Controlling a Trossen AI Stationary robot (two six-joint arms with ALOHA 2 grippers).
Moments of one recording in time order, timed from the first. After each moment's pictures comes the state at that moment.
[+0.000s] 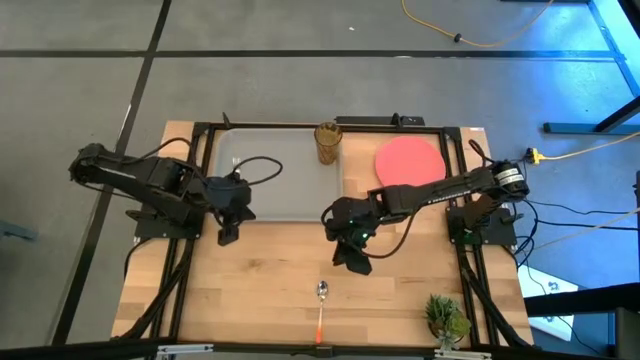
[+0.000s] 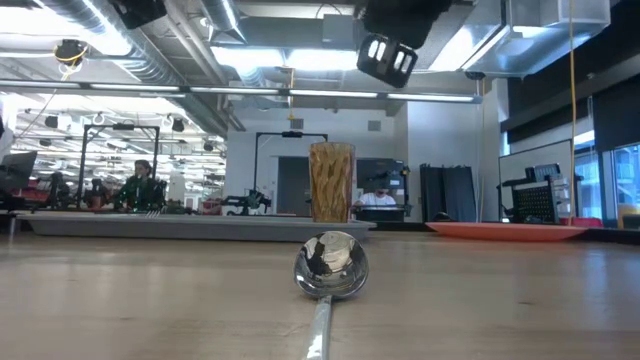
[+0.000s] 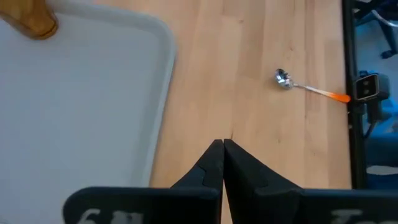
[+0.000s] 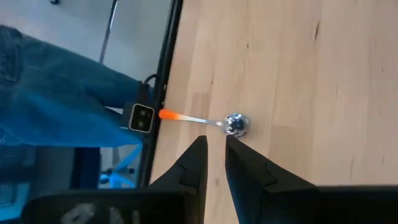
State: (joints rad) left arm -0.26 1.01 1.11 -0.95 -0.11 -0.44; right arm 0.18 1.71 1.34 -0.48 -0.47 0.32
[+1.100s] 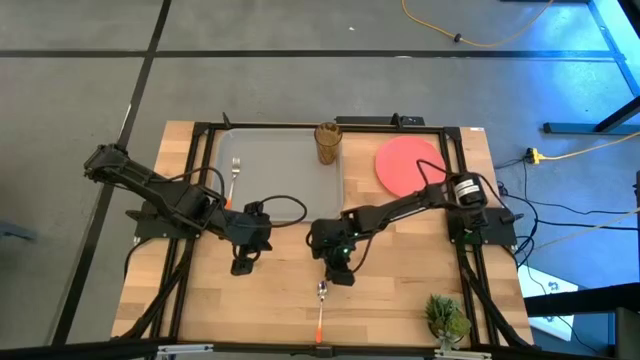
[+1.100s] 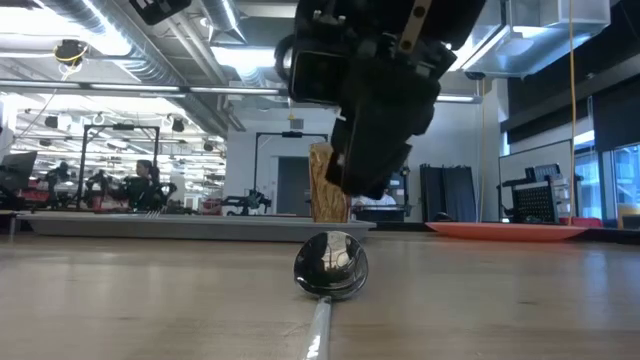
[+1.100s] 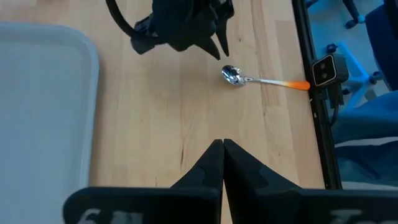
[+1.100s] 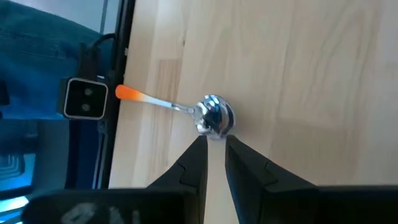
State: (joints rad) left arm -0.42 1.22 1.11 -0.74 -0.09 -0.44; right arm 0.19 2.04 1.34 -0.31 -0.58 0.29
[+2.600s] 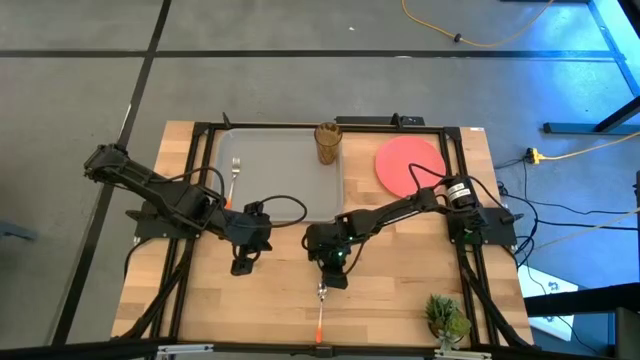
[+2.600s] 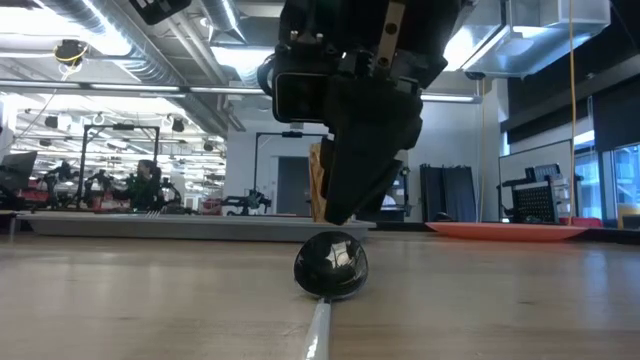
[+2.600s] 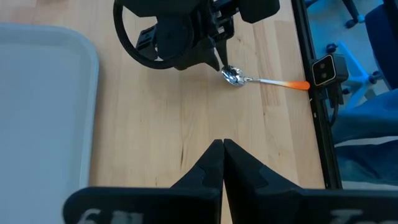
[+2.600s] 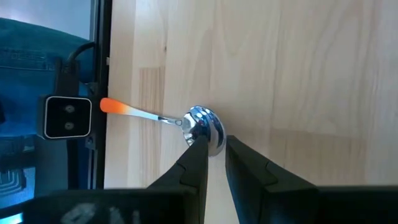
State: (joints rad) left arm -0.42 1.22 1.11 -0.74 -0.09 -0.44; right arm 0.20 2.10 1.40 -0.34 -0.54 0.36
